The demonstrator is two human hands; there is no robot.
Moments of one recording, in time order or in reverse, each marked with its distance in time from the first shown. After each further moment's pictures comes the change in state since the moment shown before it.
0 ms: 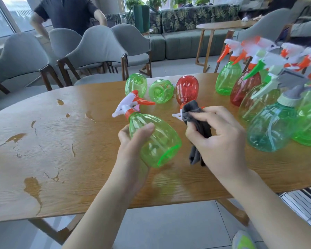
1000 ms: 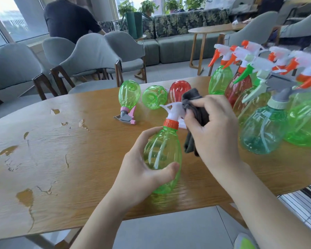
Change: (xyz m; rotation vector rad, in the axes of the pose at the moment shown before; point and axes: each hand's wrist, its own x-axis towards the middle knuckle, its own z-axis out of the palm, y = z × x) left_hand -0.007 0.000 -0.002 0.882 -0.301 0.314; right_hand 0.027 0.004 0.004 -0.106 0.009 0.106
